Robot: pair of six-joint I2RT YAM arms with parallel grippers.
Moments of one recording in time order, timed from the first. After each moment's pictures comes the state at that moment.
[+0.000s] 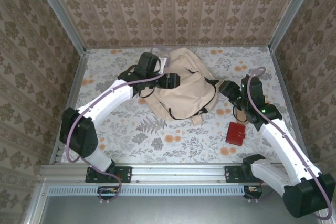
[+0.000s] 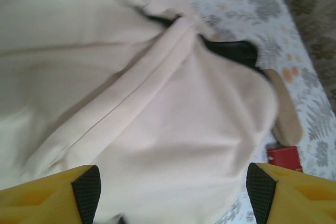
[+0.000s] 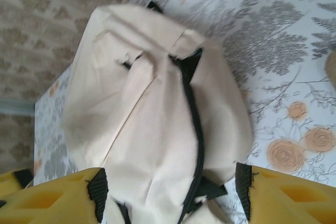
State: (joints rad) left arm -0.59 1.57 1.28 -0.47 0.30 -0.45; right arm 0.24 0.96 0.87 -0.54 -0.01 0.83
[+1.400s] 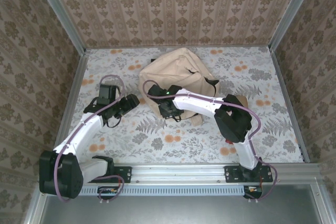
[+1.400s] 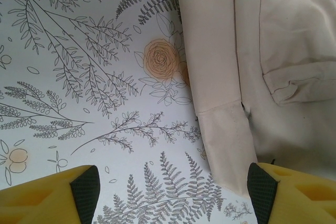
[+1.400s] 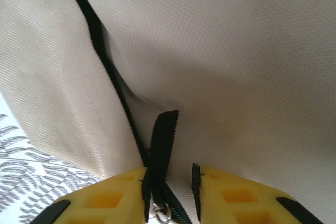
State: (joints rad) left arm -0.23 1.13 0.70 -0.47 0.27 -0.70; right arm 0.89 2.06 1.63 -0.97 0.24 0.64
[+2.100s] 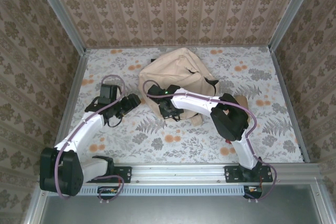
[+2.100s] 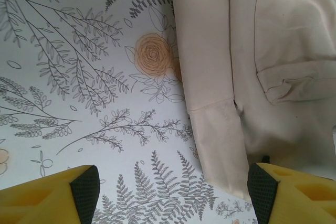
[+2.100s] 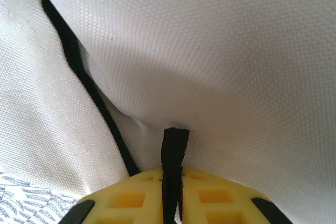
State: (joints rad) left arm -0.25 1.16 0.70 -0.44 0.30 -0.73; right arm 0.88 2.11 1.66 -0.97 0.25 0.65
